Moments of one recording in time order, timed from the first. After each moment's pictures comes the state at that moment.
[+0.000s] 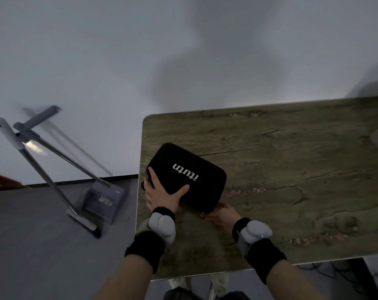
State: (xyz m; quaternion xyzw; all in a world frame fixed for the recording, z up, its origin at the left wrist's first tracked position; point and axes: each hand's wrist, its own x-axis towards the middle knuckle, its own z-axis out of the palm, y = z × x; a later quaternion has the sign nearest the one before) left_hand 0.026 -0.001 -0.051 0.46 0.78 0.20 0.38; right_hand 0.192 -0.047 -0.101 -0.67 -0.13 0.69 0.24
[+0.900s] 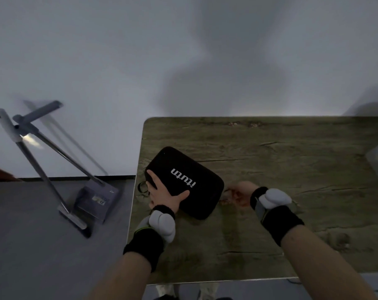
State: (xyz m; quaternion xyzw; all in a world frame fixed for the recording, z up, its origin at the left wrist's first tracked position) left_hand 0.035 0.009 -0.052 0.45 0.76 0.20 0.42; right_hand 0.272 0.026 -0.052 -0.75 -0.18 0.63 0.12
